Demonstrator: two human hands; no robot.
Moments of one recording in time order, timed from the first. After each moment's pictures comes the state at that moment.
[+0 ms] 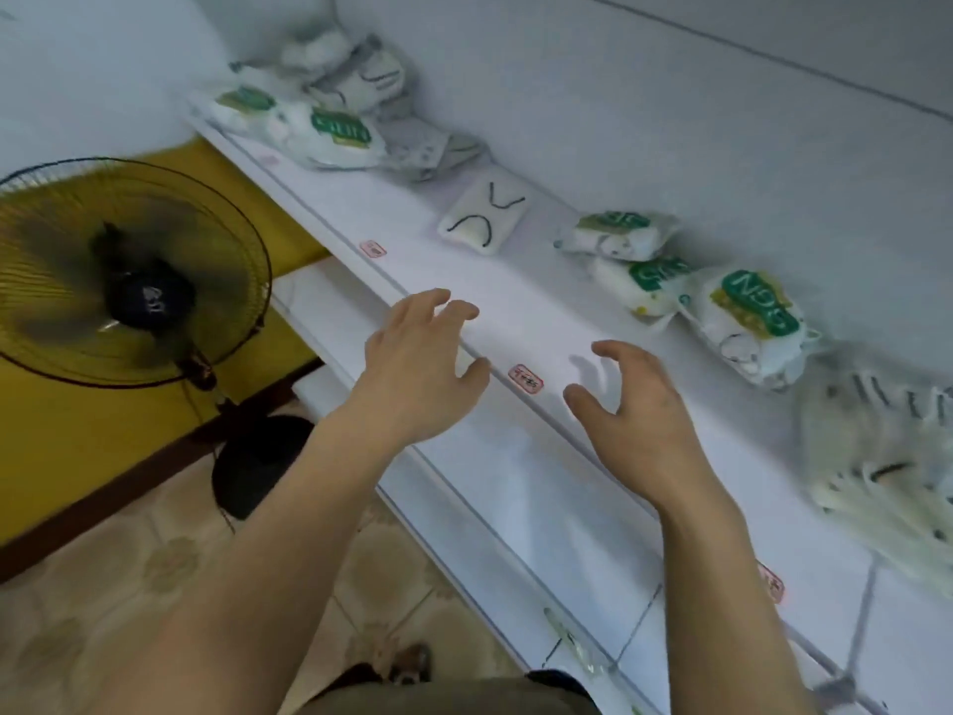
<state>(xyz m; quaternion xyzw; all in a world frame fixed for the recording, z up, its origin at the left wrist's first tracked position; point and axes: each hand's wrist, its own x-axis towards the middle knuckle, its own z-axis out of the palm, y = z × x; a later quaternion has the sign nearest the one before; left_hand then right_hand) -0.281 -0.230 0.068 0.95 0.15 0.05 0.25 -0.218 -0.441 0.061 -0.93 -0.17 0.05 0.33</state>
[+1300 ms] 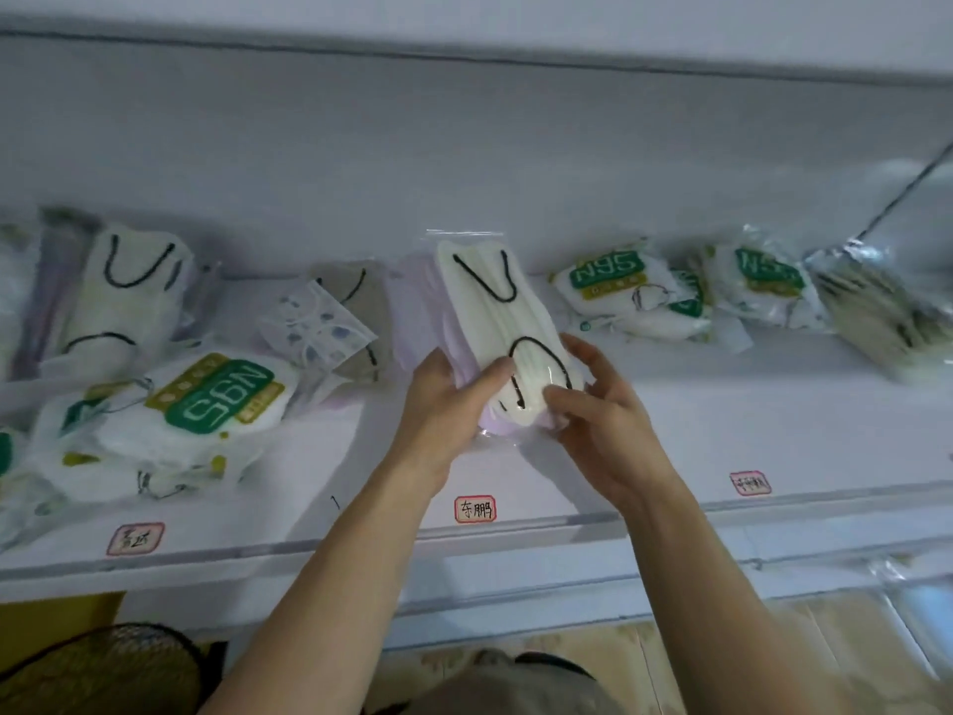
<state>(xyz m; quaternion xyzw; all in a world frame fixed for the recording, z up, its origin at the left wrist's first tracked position) -0.013 0.003 0.046 0.66 -0.04 -0.20 0.73 -0.085 -0.148 0.037 -0.53 0.17 -0.07 0.83</state>
